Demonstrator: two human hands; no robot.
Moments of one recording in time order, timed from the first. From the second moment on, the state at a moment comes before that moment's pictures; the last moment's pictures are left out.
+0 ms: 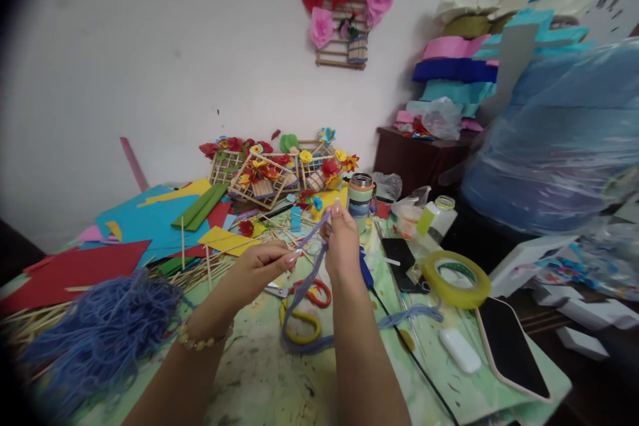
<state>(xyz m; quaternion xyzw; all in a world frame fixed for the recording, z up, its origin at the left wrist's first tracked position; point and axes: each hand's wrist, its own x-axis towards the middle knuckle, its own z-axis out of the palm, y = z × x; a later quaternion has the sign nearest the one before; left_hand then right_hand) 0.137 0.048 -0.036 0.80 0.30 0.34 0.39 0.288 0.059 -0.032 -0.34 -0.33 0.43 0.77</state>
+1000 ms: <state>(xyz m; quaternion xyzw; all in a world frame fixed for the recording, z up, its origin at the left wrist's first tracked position) 0.128 0.035 -0.032 0.73 0.23 0.35 0.54 0.277 0.054 -0.028 -0.15 -0.31 0.72 0.60</state>
